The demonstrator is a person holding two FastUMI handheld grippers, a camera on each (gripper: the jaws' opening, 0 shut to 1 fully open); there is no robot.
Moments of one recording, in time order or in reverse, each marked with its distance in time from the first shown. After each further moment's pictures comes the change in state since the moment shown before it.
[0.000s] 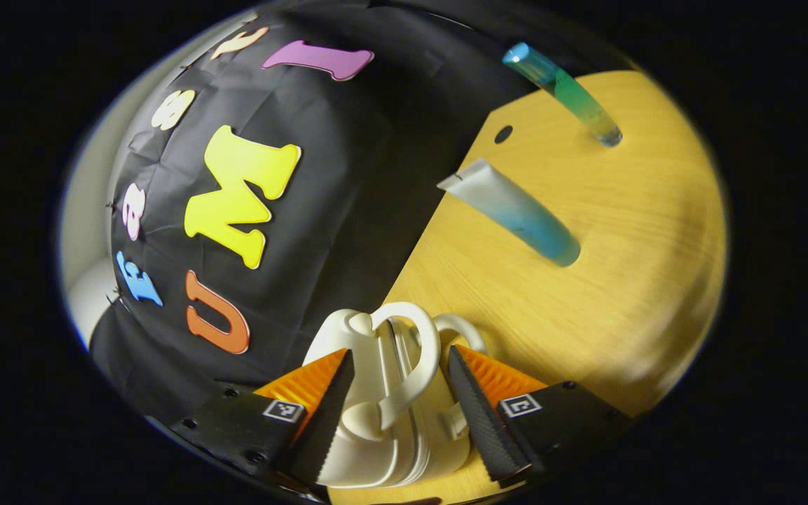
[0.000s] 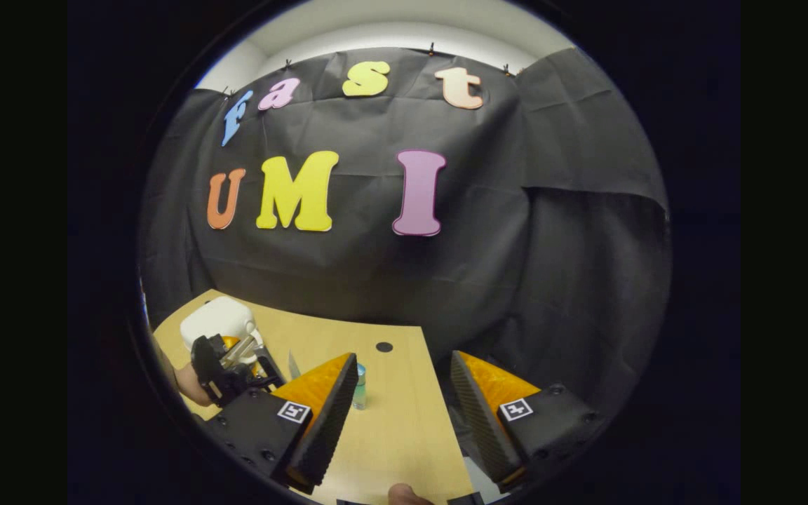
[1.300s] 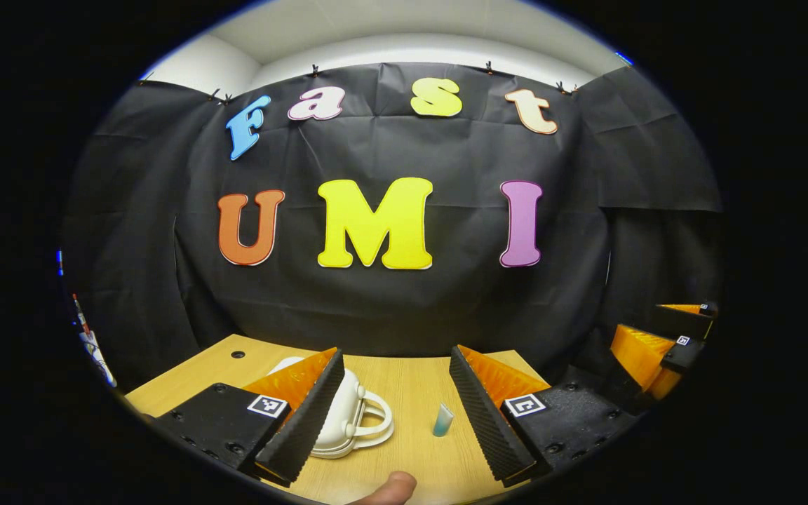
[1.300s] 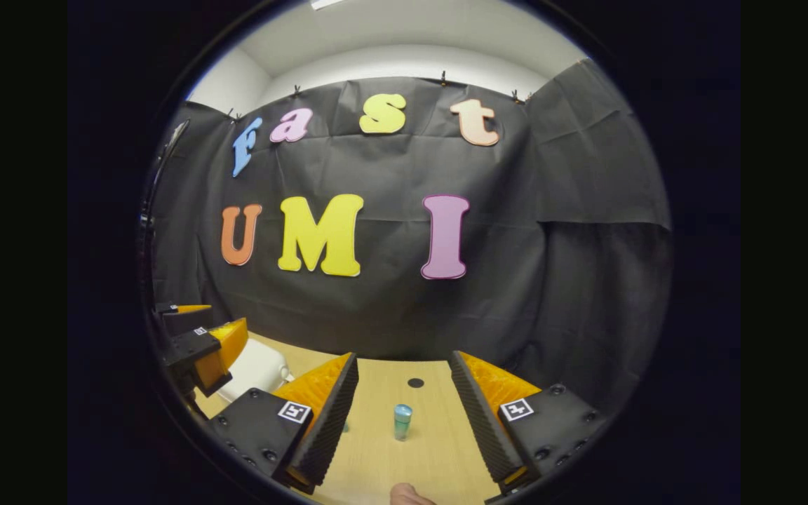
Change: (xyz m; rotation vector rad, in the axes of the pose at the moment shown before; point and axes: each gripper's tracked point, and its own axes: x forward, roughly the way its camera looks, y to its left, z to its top) left arm -0.182 0.195 0.092 -1.171 -0.303 -0.114; right arm -0.026 0.075 0.083 0.011 -0.140 0.012
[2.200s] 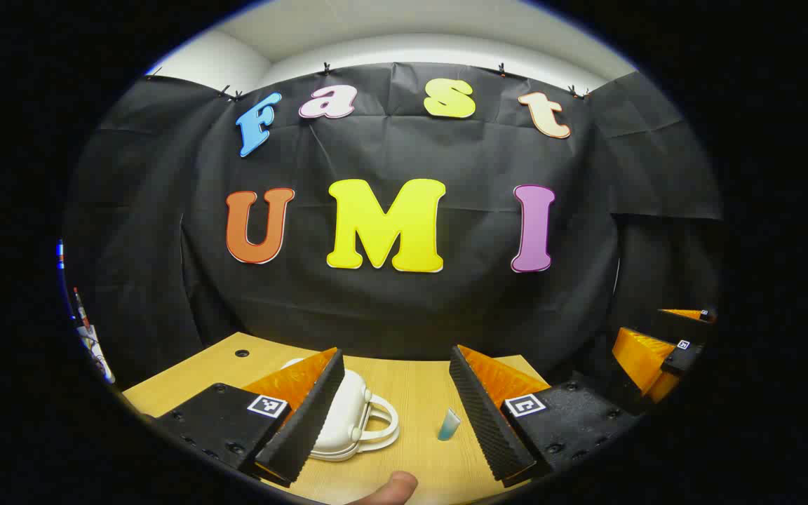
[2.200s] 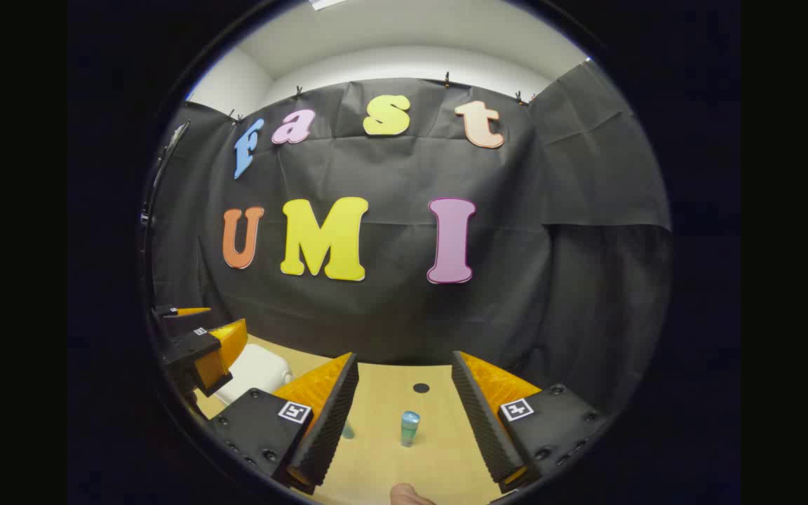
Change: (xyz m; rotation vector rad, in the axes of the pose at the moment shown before) left arm 0.004 0.009 0.005 -0.038 0.010 0.019; right arm 0.011 0.018 0.007 0.002 -0.010 0.017
